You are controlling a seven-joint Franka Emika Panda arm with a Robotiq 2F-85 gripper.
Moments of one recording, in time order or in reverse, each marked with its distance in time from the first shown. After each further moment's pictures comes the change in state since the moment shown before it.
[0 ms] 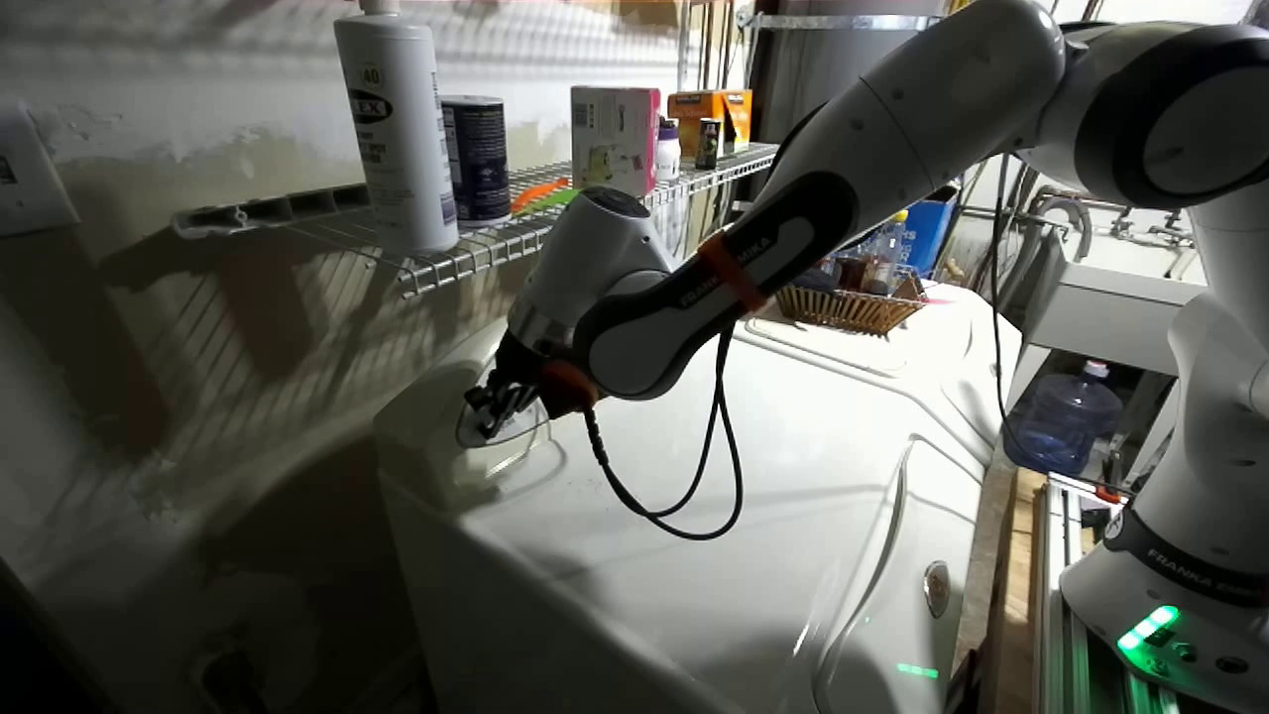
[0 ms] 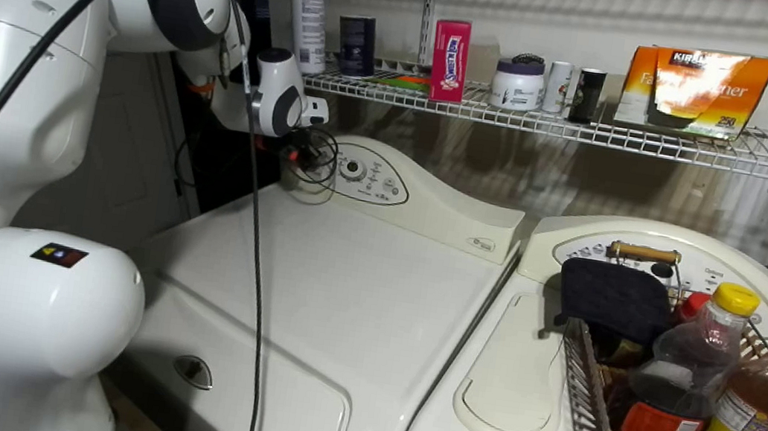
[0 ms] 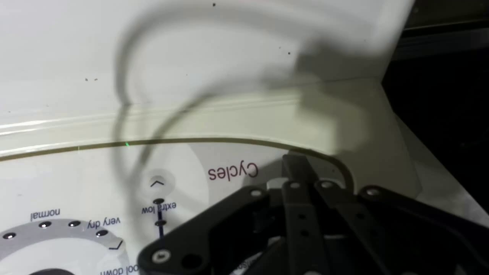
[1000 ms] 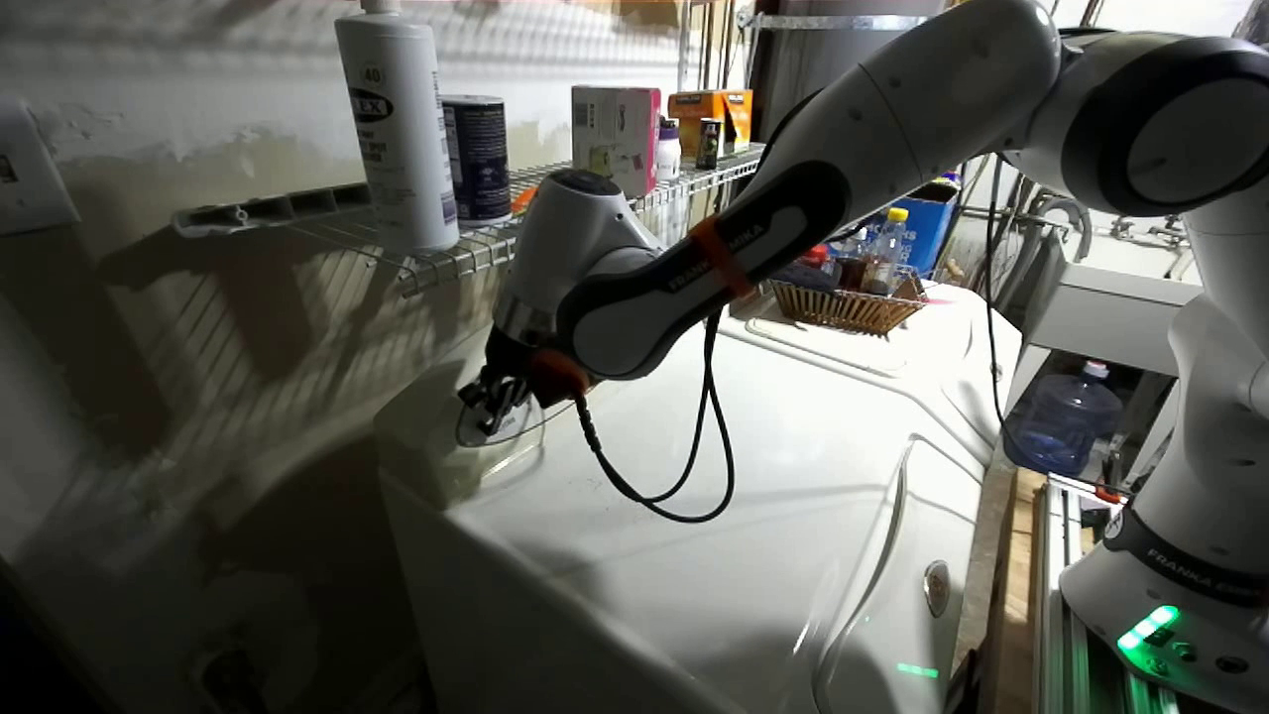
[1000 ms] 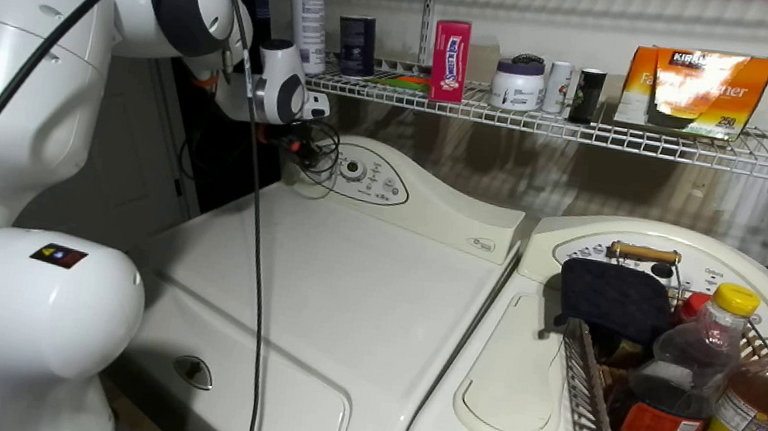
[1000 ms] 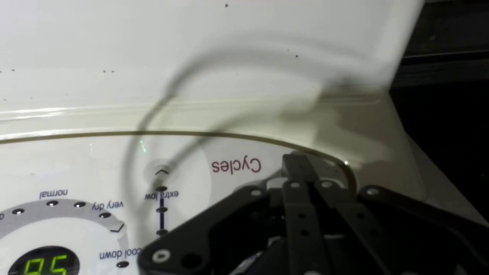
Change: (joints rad) arm -0.007 0.022 0.001 0.100 -0.067 -0.171 0.028
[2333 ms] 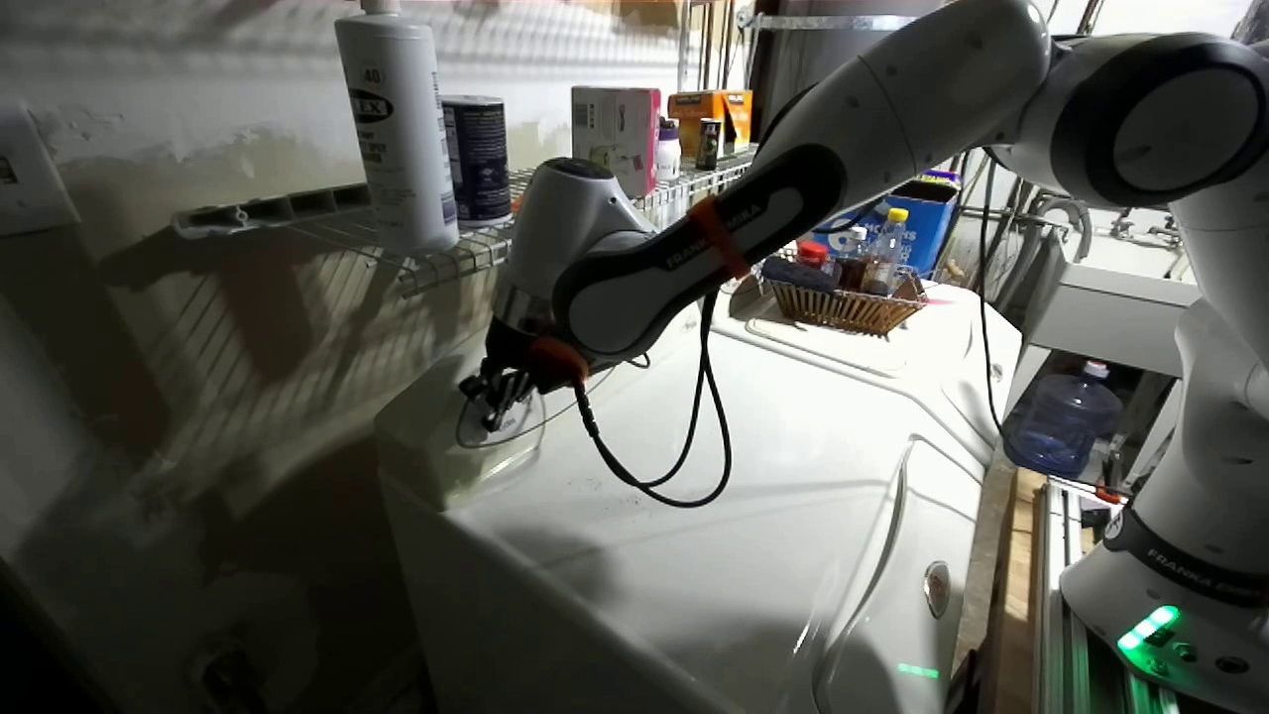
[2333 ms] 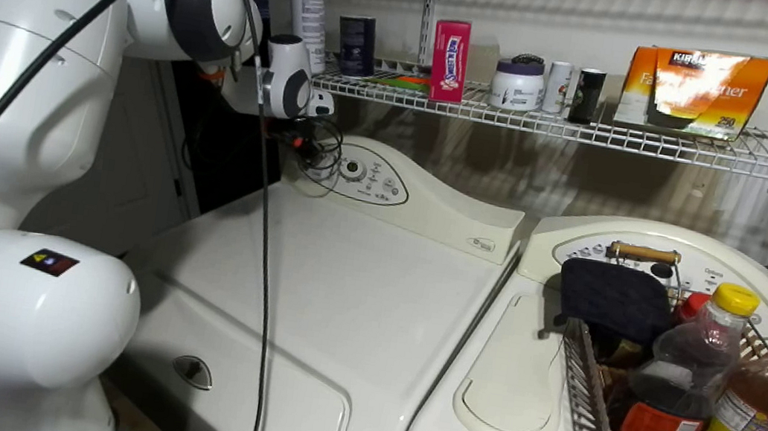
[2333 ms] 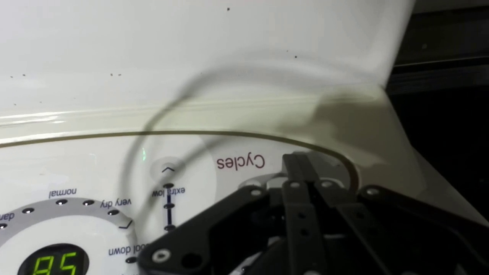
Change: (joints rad) arm -0.080 -0.001 0.084 0.037 -0.021 -0.072 0.006
